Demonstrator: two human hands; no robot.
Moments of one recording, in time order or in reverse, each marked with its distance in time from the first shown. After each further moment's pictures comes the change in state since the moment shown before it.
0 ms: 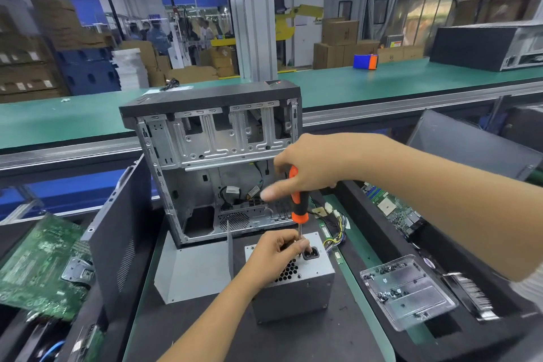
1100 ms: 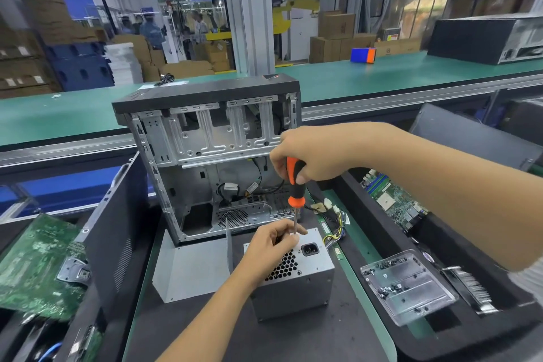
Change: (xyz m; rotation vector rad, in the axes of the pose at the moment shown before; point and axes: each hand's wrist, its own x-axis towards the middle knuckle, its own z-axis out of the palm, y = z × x) left_hand -0.003 0.005 -0.008 -0.170 0.055 -0.047; right_hand 0.006 0.006 -0.007 -0.052 0.012 -0.140
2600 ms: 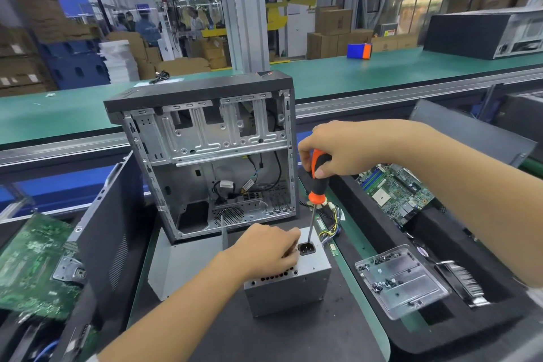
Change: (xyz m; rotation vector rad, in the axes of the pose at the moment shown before) left_hand 0.013 0.018 -0.005 1.301 -0.376 0.255; right_hand -0.026 0.034 0.012 0.076 0.012 0.118
